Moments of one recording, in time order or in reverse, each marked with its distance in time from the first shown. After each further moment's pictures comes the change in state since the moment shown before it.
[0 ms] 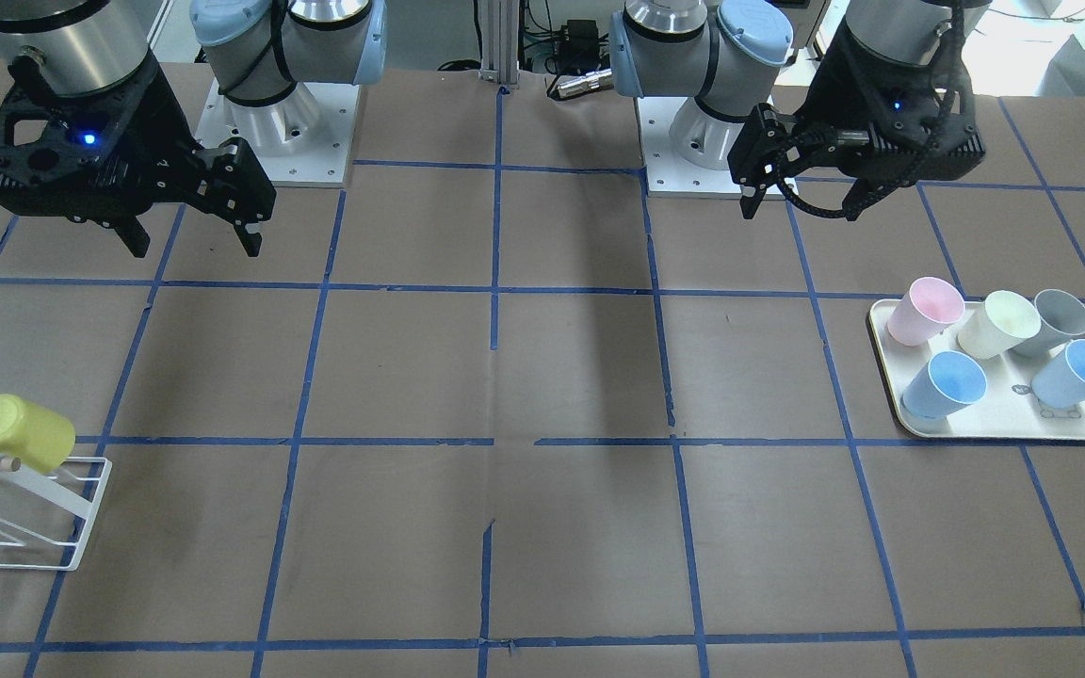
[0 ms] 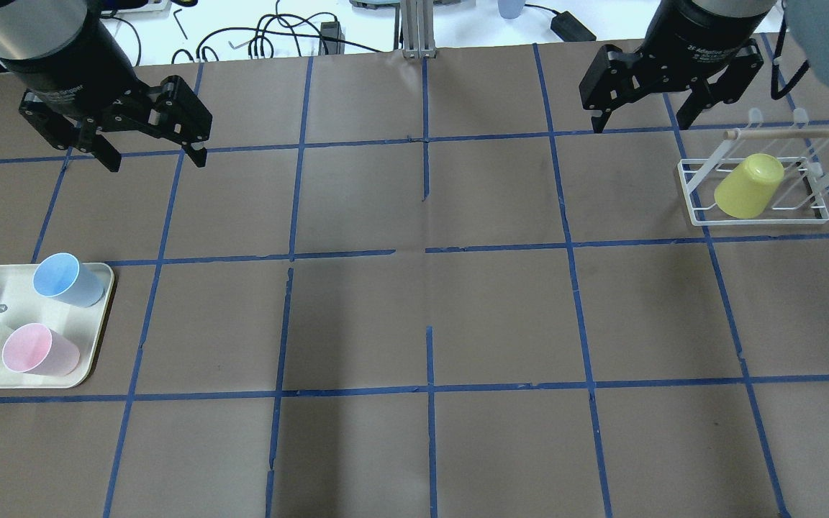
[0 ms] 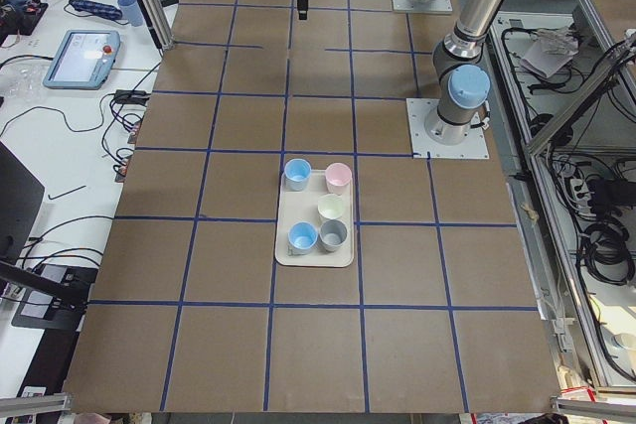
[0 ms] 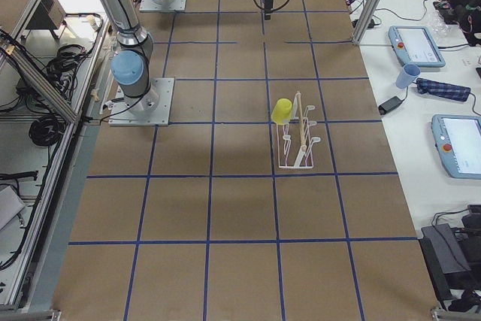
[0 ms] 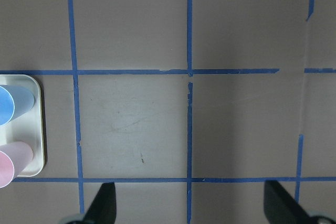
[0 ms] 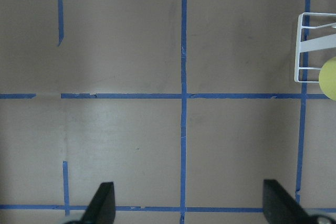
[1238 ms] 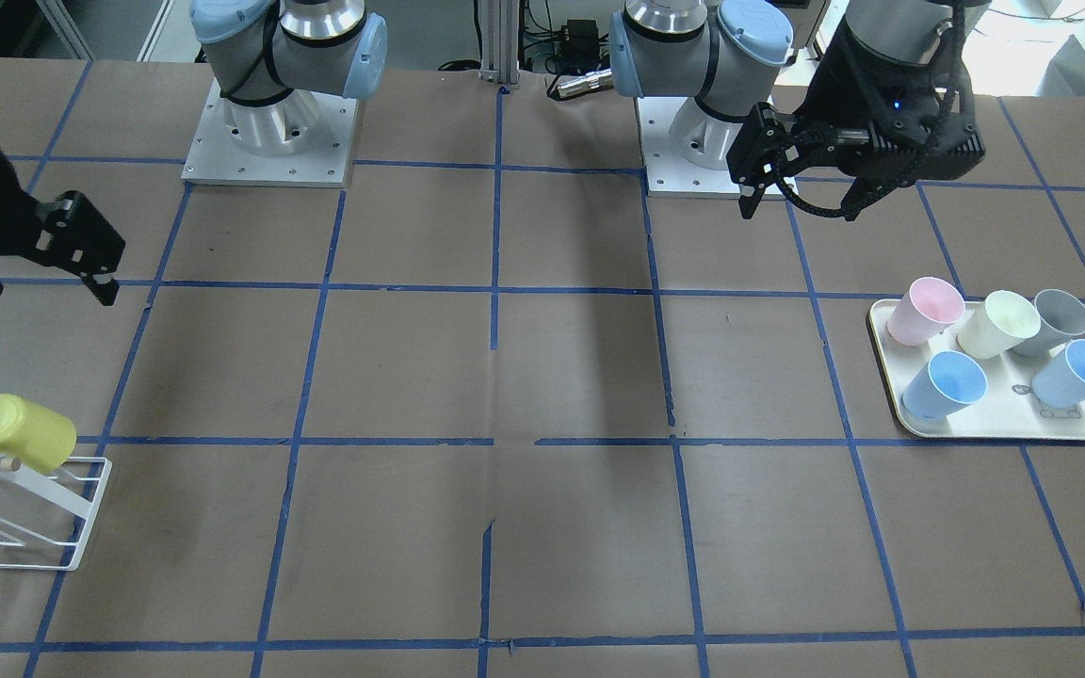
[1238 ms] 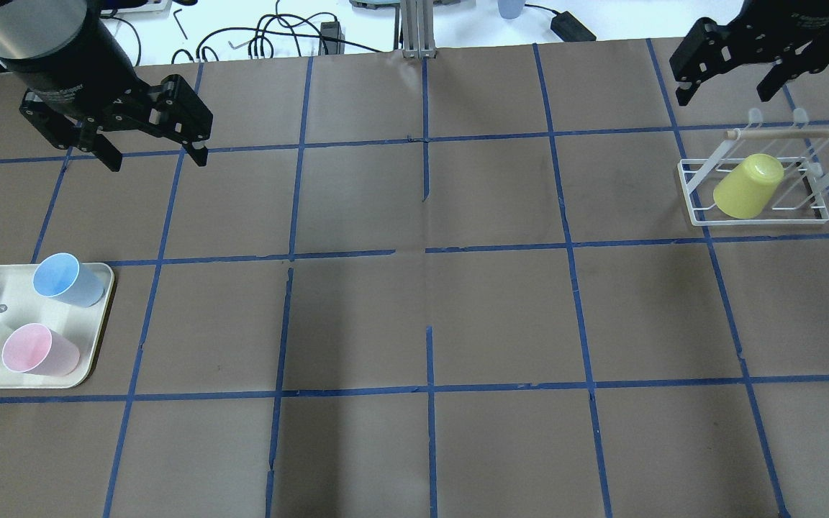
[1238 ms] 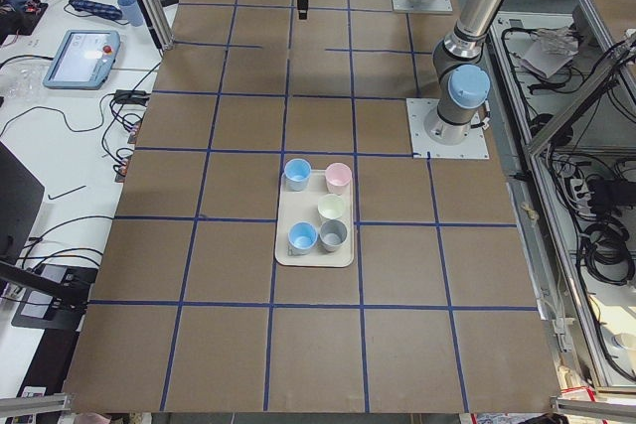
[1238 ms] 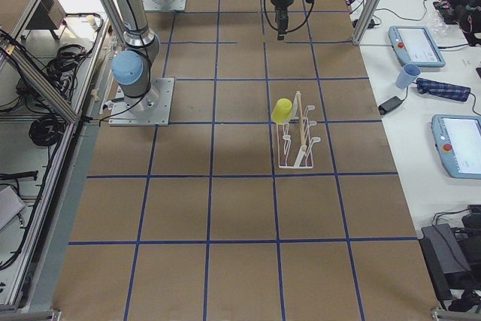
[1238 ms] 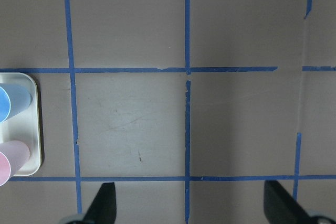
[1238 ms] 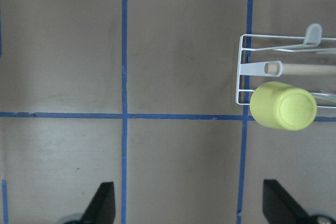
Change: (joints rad) left arm 0.000 -0.002 0.002 0.000 -0.005 0.000; right arm -0.214 0.073 -0.040 -0.028 -0.009 -0.247
